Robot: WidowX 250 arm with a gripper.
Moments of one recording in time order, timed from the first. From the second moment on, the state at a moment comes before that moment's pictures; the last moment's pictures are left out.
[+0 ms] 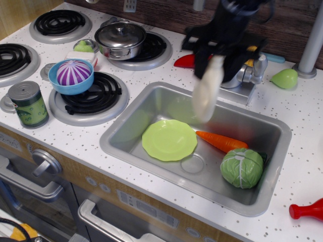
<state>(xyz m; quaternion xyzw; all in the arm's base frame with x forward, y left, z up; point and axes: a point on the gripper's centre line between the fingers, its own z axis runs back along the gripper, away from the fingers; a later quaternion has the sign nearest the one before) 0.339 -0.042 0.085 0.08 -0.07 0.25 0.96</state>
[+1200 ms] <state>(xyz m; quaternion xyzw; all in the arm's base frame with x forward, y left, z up) 0.294 -0.042 0.014 0.03 -0.06 0.23 0.97</state>
